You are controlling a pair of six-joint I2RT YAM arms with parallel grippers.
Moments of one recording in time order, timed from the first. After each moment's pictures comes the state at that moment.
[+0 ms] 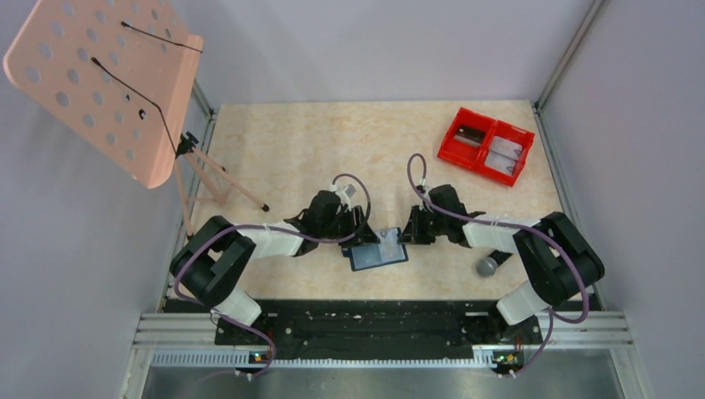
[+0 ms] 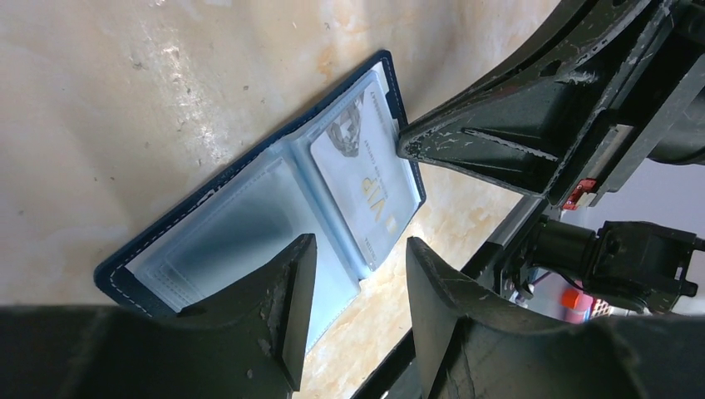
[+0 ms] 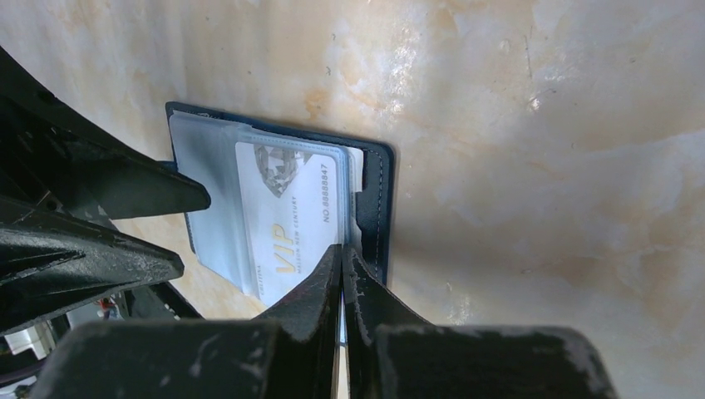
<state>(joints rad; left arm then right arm) -0.67 1.57 0.62 0.29 0.42 -0.83 0.50 1.53 0.59 0.08 -0.41 0.59</state>
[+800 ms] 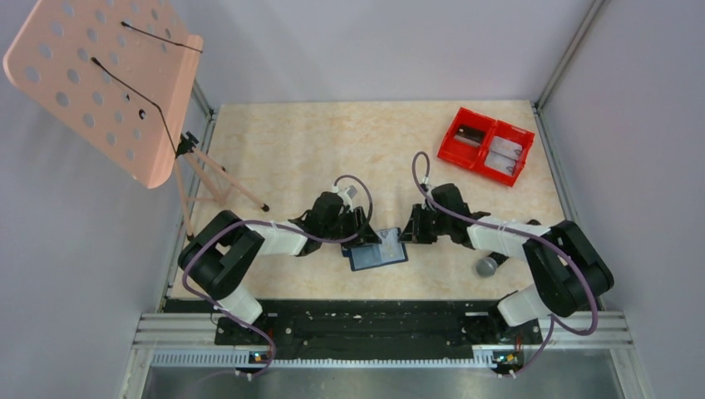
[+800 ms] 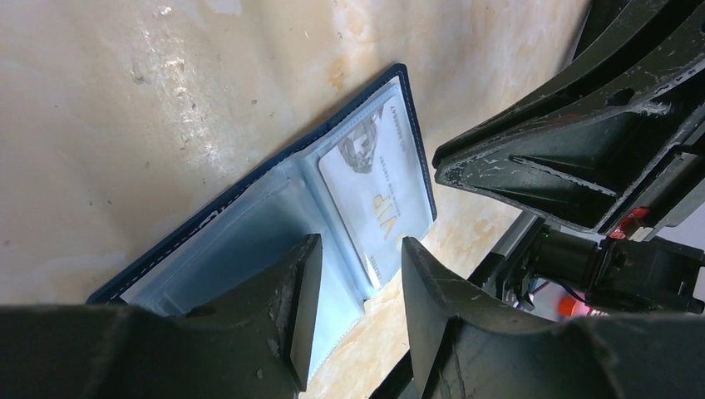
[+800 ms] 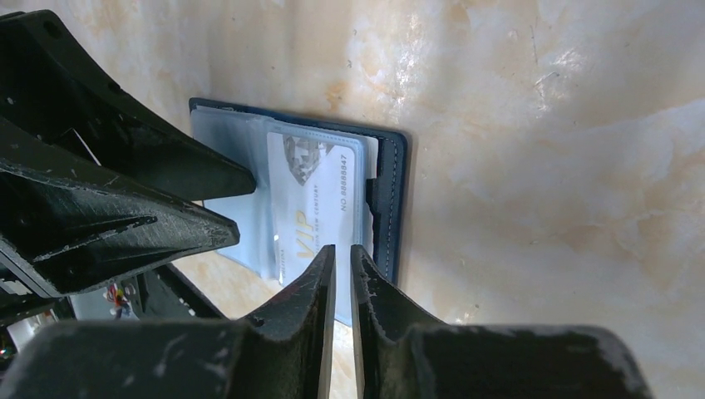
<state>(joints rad) -0.68 1.63 0.62 0.35 0.40 -0.86 0.50 1.46 0.59 0.03 -0.40 0.60</state>
